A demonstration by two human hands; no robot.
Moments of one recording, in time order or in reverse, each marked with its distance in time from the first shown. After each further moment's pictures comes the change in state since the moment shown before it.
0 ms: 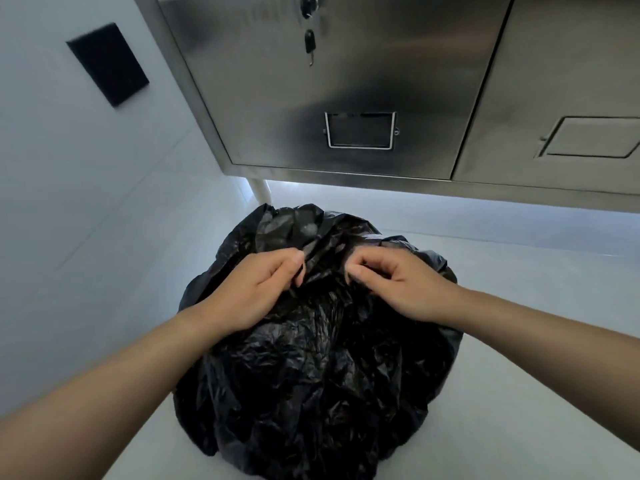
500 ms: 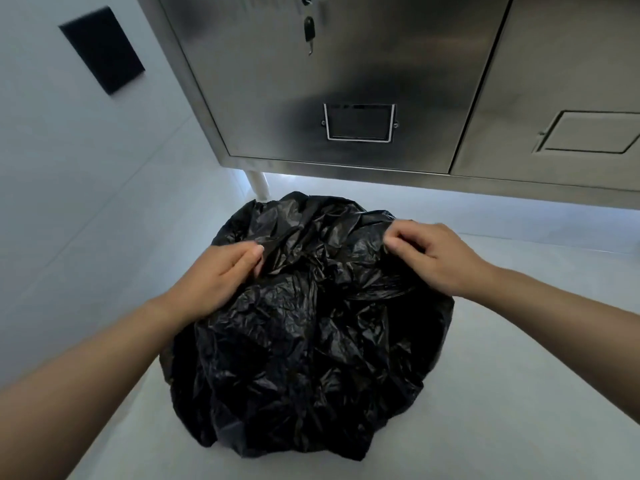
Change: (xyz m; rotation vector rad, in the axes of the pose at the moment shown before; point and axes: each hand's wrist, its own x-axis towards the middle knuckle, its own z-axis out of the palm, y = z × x) left_hand -0.014 -0.035 -0.022 0.116 0.028 -0.086; right_hand -0.011 0.020 -0.034 -0.242 0.132 0.036
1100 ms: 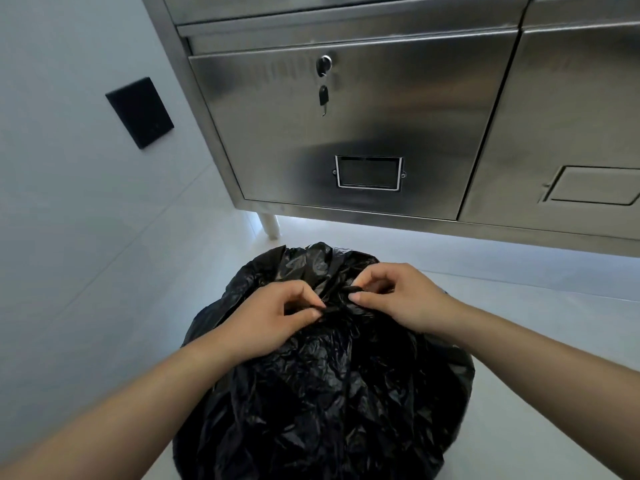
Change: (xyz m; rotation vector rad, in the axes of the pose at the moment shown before) left_hand 0.025 0.040 0.016 -0.267 -0.145 -0.166; right_hand 0.038 -0.034 0.023 0.330 -0.074 0.320
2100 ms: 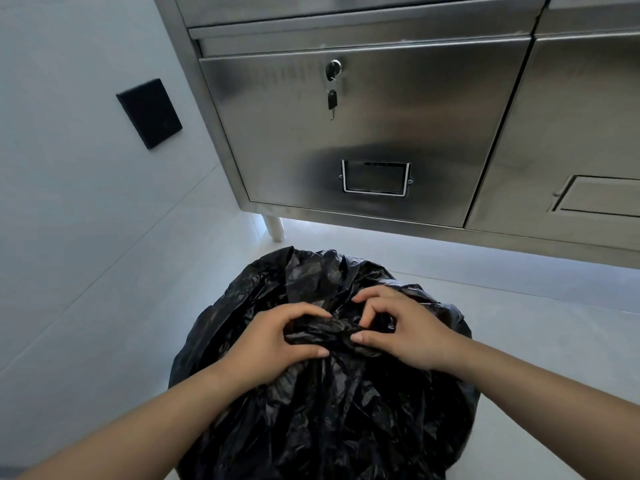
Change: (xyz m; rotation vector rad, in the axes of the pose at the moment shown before) left_hand -0.014 -0.021 0.021 0.038 0.121 0.014; right_hand -0.008 0.036 0.013 -0.186 -0.066 -0.128
